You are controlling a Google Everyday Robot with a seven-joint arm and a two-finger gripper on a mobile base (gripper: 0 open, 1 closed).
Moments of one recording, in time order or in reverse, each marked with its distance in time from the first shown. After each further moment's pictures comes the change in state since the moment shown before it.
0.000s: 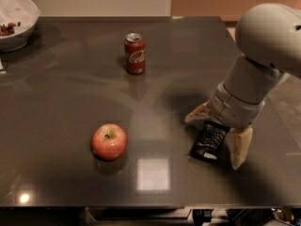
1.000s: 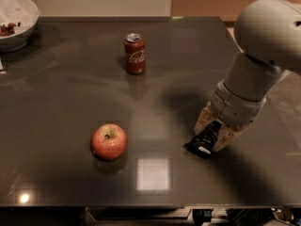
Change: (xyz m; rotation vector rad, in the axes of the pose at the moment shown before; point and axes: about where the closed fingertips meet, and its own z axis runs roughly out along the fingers) arm 0.000 0.002 -0.007 -0.014 0.013 -0.015
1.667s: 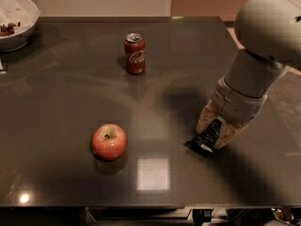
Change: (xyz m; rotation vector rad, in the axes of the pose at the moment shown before) arm 0.004 -0.002 -0.006 -0.004 0.013 0.017
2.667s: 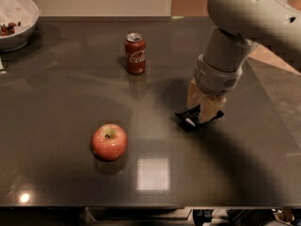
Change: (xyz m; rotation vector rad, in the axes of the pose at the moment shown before) arm 0.023 -0.072 -0.013 0.049 0.074 0.206
